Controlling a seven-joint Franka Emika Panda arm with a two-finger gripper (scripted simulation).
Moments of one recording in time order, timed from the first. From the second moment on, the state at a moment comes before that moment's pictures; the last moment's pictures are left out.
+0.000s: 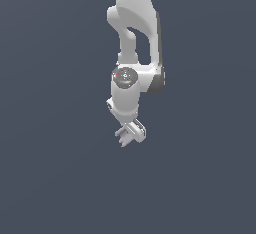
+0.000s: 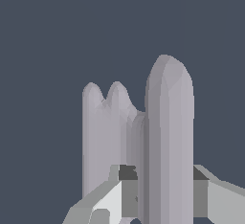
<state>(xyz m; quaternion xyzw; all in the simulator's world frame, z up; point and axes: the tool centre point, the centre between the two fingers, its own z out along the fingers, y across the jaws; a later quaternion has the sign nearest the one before) 0.023 -0.007 0.094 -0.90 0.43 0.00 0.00</state>
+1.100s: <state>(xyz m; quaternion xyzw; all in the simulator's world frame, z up) -0.017 0.023 0.346 -0.90 0.43 0.00 0.00</state>
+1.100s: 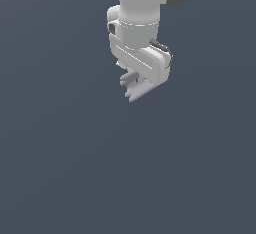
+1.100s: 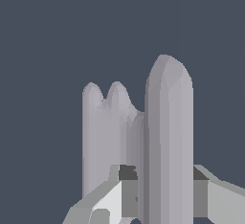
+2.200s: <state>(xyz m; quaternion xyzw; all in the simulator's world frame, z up) -0.033 0.043 0.489 -0.90 0.43 0.00 0.00</state>
